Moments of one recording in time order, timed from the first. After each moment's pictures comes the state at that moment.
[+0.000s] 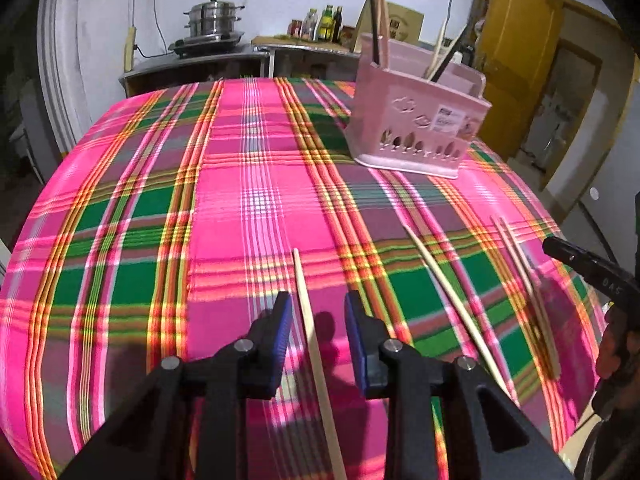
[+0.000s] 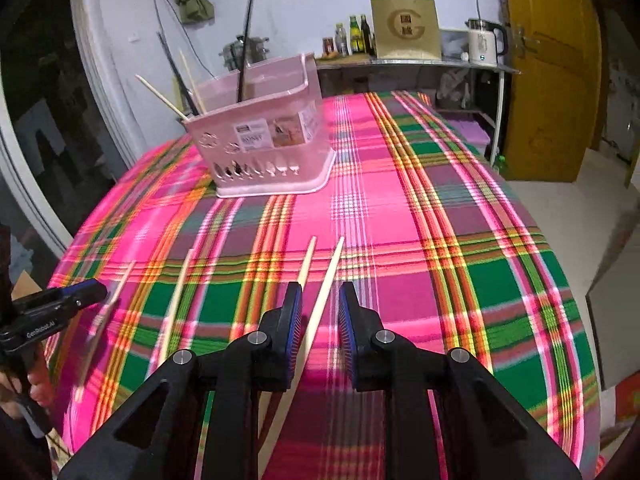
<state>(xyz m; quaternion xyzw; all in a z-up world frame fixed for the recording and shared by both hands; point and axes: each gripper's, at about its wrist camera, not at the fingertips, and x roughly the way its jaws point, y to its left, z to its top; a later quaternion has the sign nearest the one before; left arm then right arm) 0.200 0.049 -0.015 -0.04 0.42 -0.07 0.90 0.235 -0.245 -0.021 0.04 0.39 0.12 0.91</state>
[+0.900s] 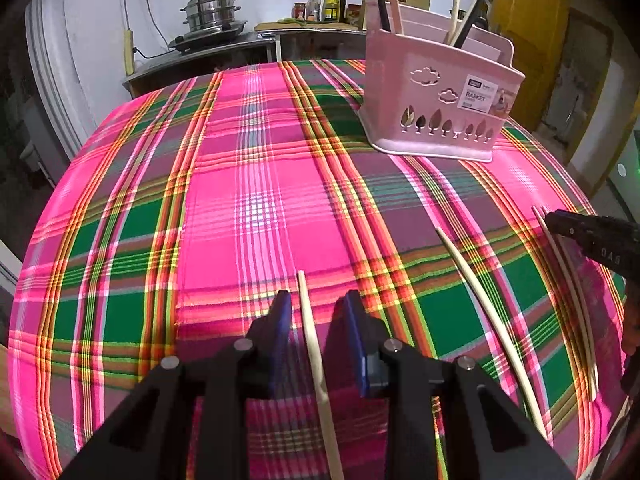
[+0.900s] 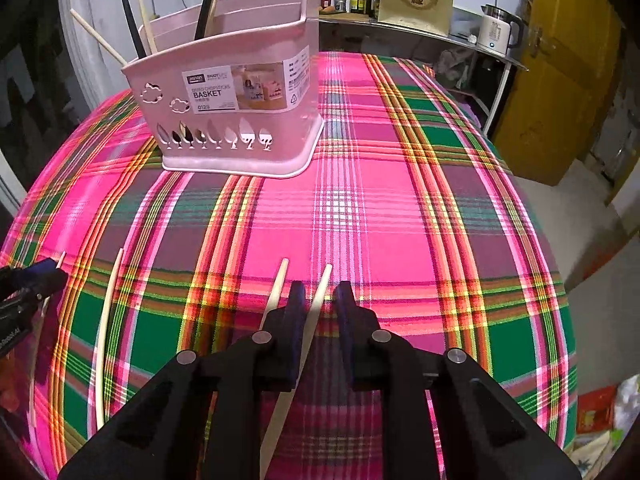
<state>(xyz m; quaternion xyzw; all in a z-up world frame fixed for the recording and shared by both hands) 0.231 0.031 -0.028 0.01 0.45 -0.04 0.89 0.298 -0.218 -0.038 -0.04 0.46 0.08 0.89</state>
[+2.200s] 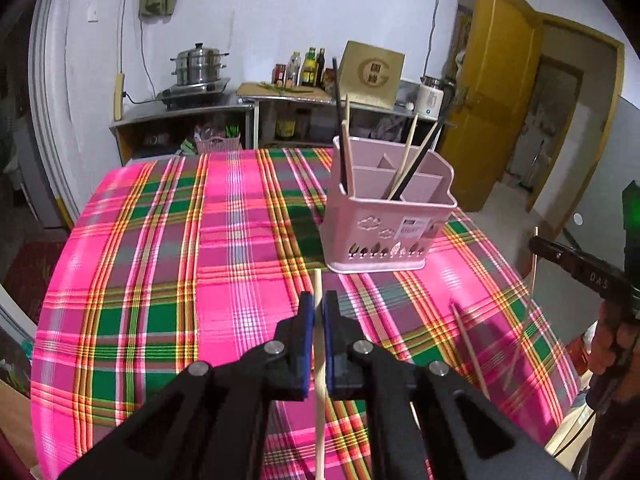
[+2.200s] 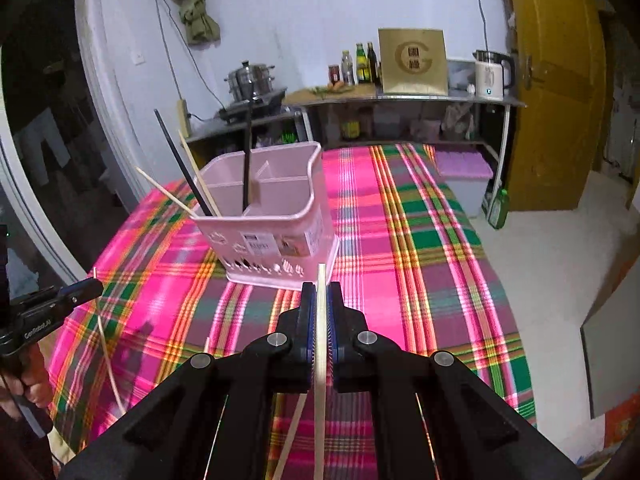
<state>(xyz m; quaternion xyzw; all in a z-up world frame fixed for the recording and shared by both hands) 0.224 0.042 0.084 -0.04 0.36 -0.09 0.93 0.267 -0.245 0.075 0.04 0.34 0.13 0.93</state>
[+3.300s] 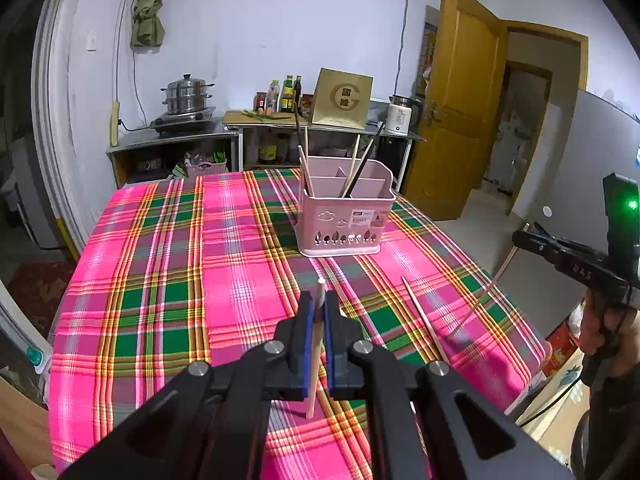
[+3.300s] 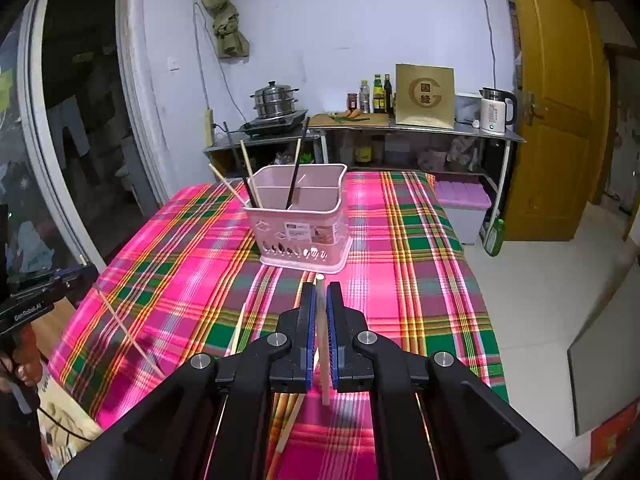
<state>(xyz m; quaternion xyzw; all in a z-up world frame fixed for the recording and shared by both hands) 0.118 0.040 0.118 -0.02 0.32 -0.12 0.94 0.165 -0.246 0.104 0.00 0.30 0.15 0.94</state>
